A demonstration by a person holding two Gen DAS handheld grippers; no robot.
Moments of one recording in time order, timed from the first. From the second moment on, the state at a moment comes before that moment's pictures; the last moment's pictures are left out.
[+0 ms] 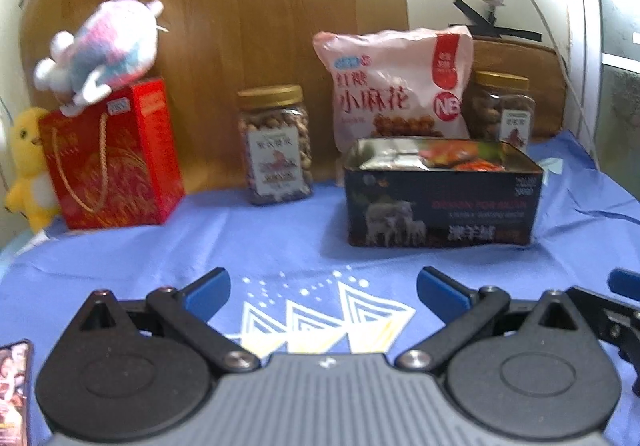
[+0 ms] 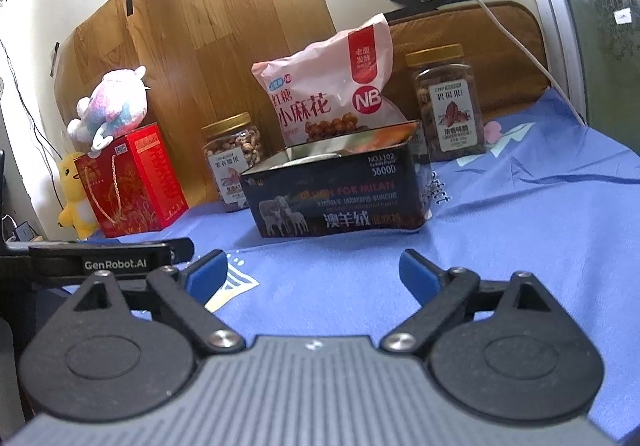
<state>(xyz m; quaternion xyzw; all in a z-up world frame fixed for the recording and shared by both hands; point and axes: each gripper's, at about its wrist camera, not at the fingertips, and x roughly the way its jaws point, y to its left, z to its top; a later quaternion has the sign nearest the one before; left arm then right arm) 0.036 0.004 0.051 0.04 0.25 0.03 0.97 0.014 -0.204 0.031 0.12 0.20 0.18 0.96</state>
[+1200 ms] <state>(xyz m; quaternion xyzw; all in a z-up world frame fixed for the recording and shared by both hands) 0.038 -0.005 0.037 0.10 0.29 0.05 0.95 0.011 -0.206 0.031 0.12 0.19 0.17 0.96</state>
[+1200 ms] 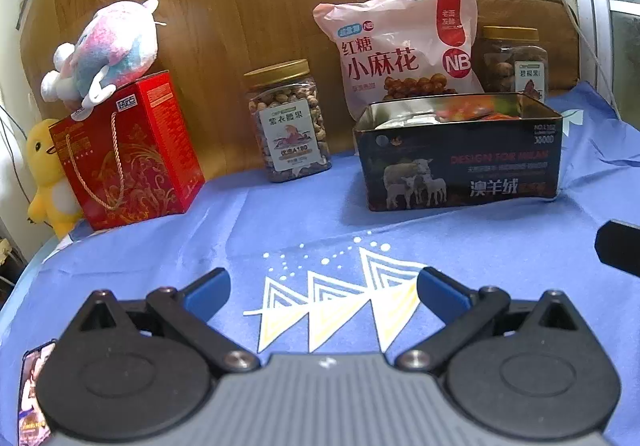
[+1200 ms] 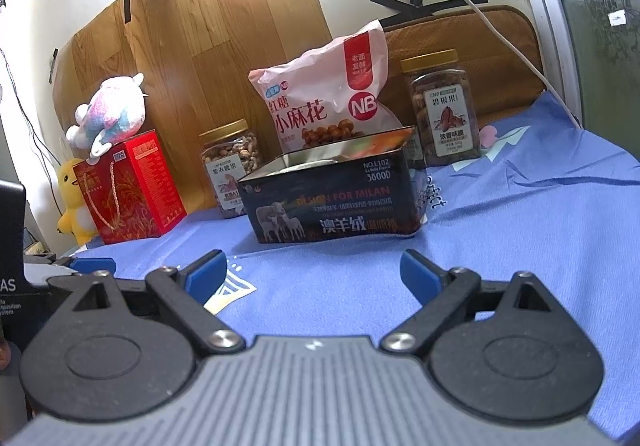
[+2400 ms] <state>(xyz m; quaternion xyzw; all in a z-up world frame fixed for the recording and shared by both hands) 0.037 -0.006 0.034 0.09 0.33 0.06 0.94 0.011 -0.208 0.029 0.13 0.19 0.16 0.96</state>
